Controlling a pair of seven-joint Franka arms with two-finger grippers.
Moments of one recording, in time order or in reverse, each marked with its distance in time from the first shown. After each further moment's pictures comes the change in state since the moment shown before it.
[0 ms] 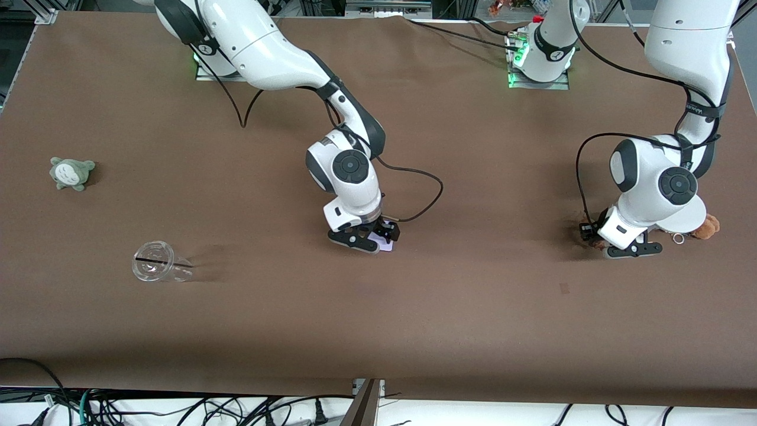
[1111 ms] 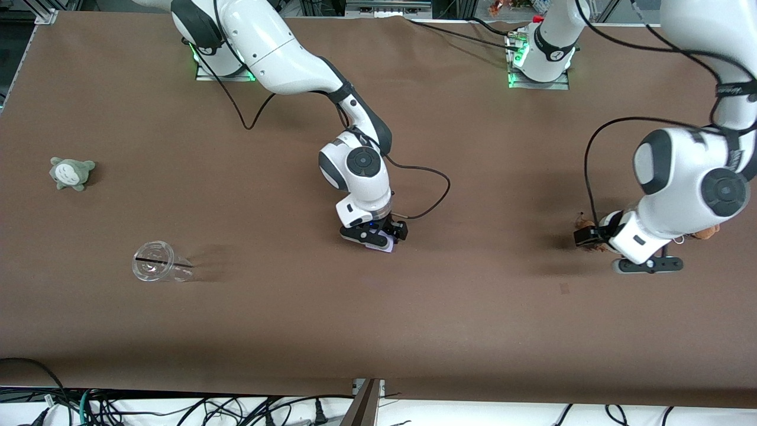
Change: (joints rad) left arm -0.013 -0.090 -0.071 0.373 -0.007 -0.488 -0.026; right arm 0.065 0.054 -0.046 0.006 -0.012 0.083 0.040
